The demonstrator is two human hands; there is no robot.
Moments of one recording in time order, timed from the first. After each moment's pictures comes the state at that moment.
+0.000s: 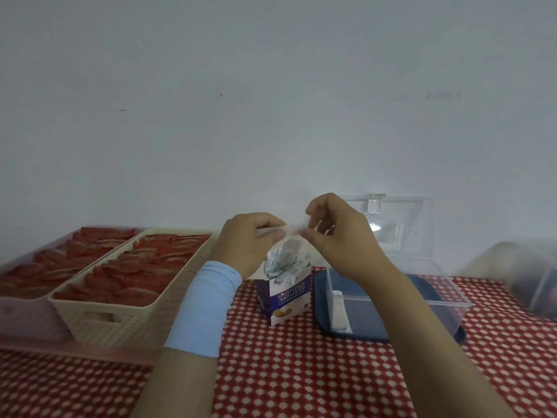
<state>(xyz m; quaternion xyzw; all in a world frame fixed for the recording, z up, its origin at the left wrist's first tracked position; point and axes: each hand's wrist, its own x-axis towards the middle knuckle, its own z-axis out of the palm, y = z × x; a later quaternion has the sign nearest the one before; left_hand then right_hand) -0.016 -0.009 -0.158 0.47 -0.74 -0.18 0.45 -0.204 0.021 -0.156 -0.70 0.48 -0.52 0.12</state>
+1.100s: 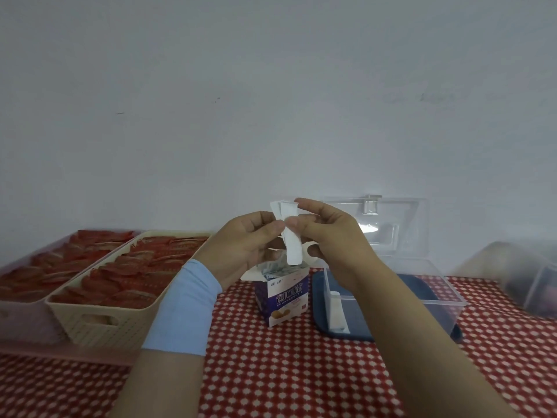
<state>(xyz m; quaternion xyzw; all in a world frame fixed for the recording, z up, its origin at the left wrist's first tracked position) -0.015 0.011 -0.143 0.31 -0.63 -0.56 0.44 -0.186 0.032 -0.144 -0.52 0.41 -0.59 0.45</state>
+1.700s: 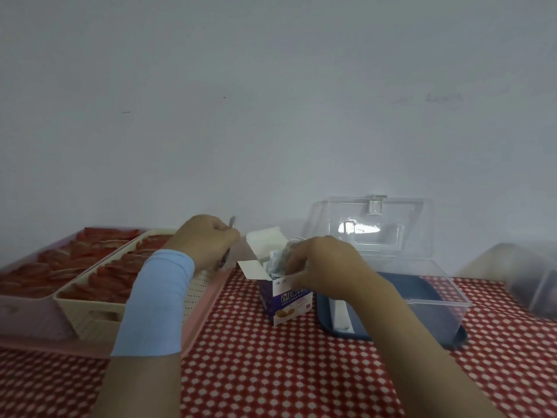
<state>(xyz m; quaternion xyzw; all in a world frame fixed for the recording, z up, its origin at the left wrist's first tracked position) 0.034 0.014 -0.124 0.63 -0.64 -0.27 0.35 -0.181 0.031 -0.159 -0.79 0.59 -0.17 0.05</state>
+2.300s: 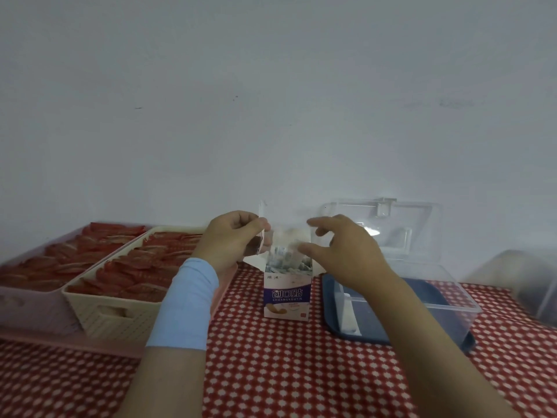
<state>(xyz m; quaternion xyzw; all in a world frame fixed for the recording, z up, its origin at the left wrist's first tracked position) 0.014 0.006 -0.145 0.46 -0.57 -0.43 0.53 -0.187 0.021 -0.159 -0.69 0.63 -0.35 0.05</state>
